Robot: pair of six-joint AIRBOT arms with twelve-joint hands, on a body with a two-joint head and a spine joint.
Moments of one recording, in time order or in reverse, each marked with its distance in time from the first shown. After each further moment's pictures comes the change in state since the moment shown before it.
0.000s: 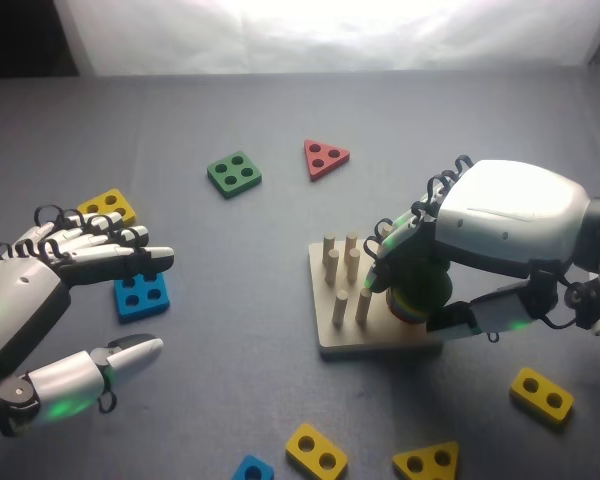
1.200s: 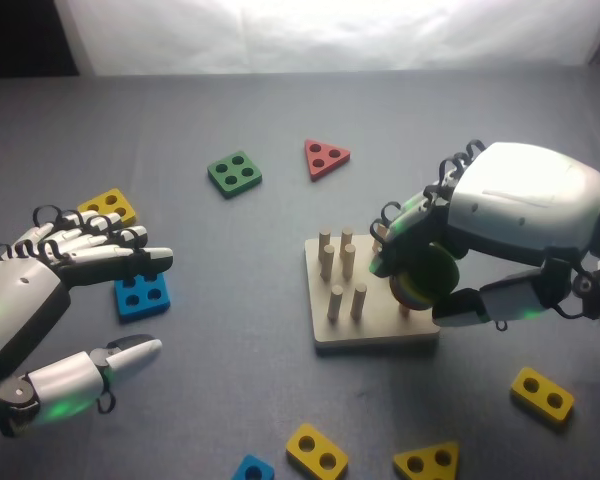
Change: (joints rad) left arm 0.000 0.000 0.000 -0.002 0.003 0.005; right arm 0.007 0.036 -0.023 0.022 0.038 -0.008
